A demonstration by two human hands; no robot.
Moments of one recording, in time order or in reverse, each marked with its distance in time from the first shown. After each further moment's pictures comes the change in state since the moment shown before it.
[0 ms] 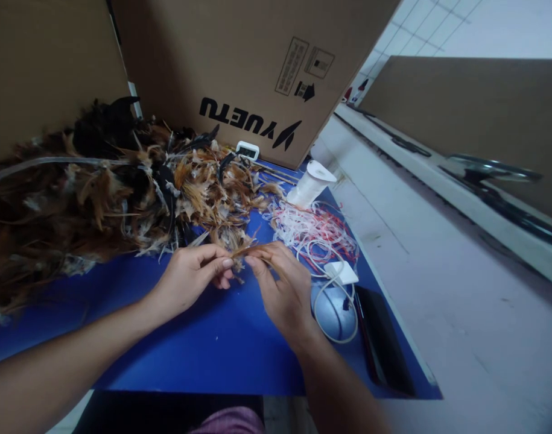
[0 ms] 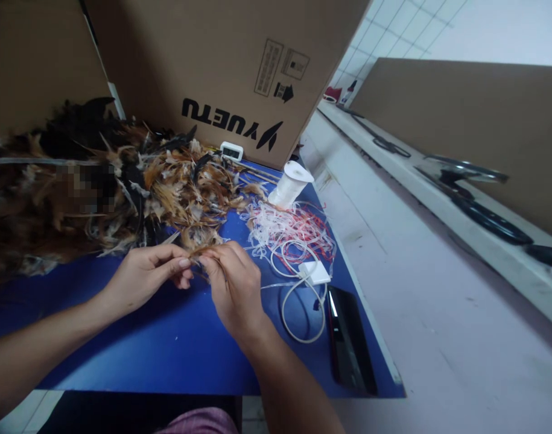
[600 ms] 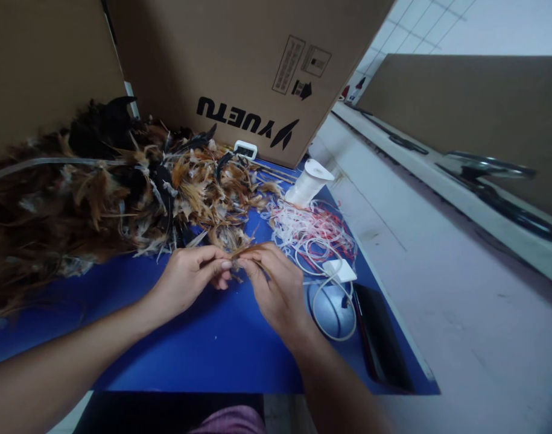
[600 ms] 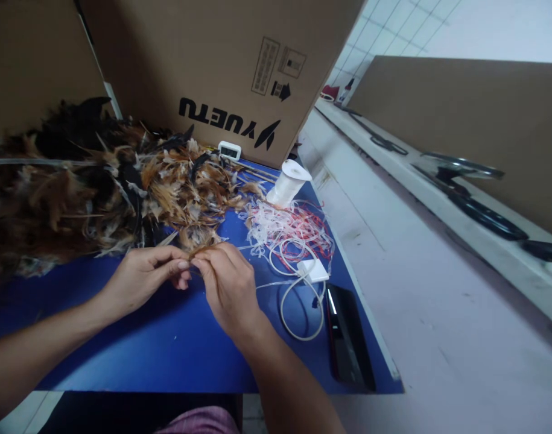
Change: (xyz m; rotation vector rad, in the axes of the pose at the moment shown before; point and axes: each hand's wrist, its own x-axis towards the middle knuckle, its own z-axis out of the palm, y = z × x) left_hand 0.001 -0.001 -0.001 0.047 -0.019 0.025; right_hand -0.004 0.002 0.003 0.013 -0.054 -0.035
